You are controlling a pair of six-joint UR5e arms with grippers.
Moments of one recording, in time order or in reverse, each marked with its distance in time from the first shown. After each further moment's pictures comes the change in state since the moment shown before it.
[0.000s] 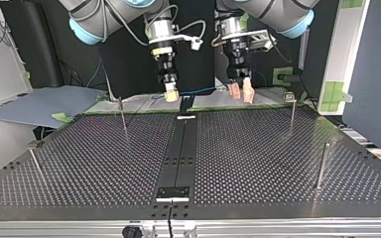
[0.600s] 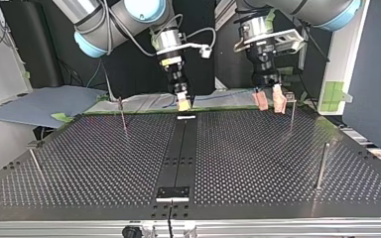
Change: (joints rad) left arm 0.126 0.182 0.047 -0.182 0.057 -0.004; right arm 0.003 0.055 -0.131 0.111 -0.077 -0.032
